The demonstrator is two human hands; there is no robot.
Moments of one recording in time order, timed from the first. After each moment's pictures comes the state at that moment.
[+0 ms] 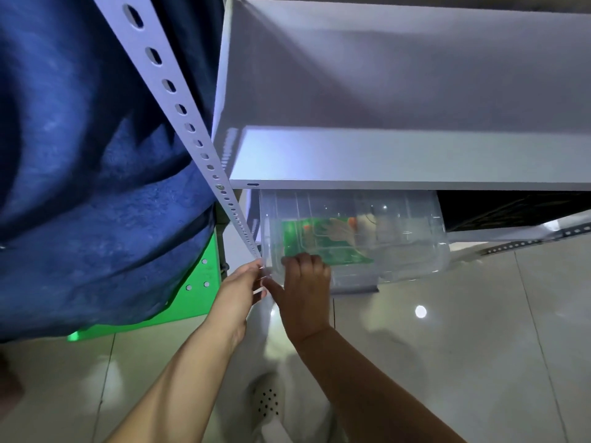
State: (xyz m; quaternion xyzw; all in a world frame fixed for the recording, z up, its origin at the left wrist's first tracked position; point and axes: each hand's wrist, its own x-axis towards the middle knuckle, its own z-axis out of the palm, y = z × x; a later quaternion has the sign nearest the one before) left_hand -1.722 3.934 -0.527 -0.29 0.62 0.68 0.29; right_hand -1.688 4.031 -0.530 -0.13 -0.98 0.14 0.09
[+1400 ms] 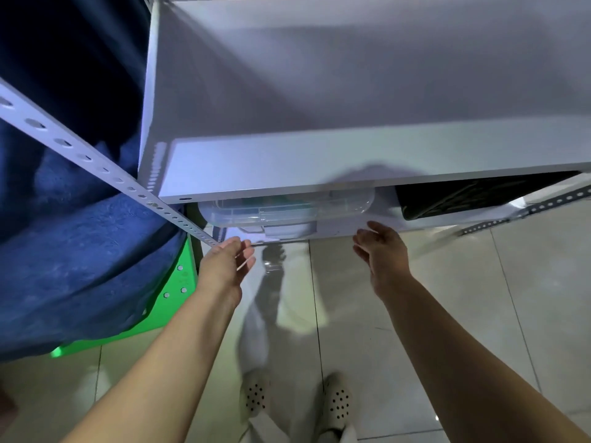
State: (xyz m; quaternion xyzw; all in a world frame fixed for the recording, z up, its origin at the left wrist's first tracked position) left_hand -1.755 4.021 -0.508 -0.38 0.55 0.72 0.20; right_hand -1.678 4.242 -0.514 -0.49 -0.50 0.71 0.06
